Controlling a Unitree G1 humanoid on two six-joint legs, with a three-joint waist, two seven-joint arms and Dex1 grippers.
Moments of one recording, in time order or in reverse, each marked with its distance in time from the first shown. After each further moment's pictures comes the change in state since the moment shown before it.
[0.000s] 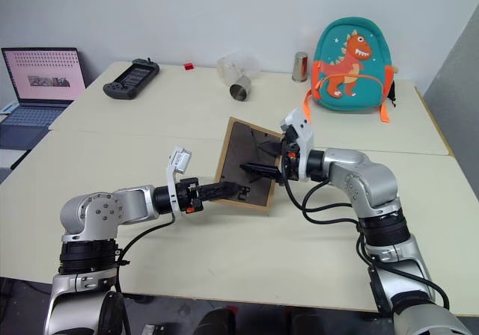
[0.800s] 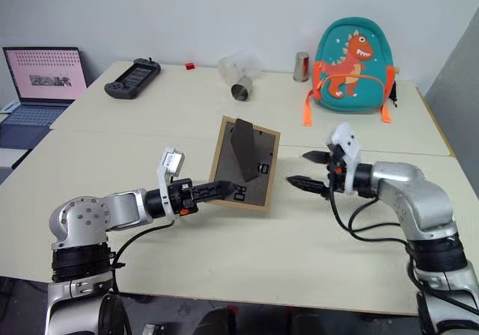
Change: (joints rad) left arm 0.028 -0.027 0.148 -0.013 -0.203 0.202 0.156; right arm 0.300 -0.348 -0.057 -0.038 -0.212 -0.479 0.075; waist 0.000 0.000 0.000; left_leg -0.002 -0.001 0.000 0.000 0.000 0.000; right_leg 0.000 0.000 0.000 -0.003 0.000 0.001
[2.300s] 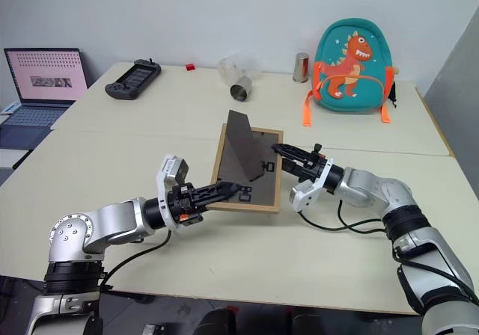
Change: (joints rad) left arm 0.117 0.138 -0.188 0.047 -0.941 -0.246 0.671; right arm -0.304 0.087 0.324 0.684 -1.204 -1.381 -1.130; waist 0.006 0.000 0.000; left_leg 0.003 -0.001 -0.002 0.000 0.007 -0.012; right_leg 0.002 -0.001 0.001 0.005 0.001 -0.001
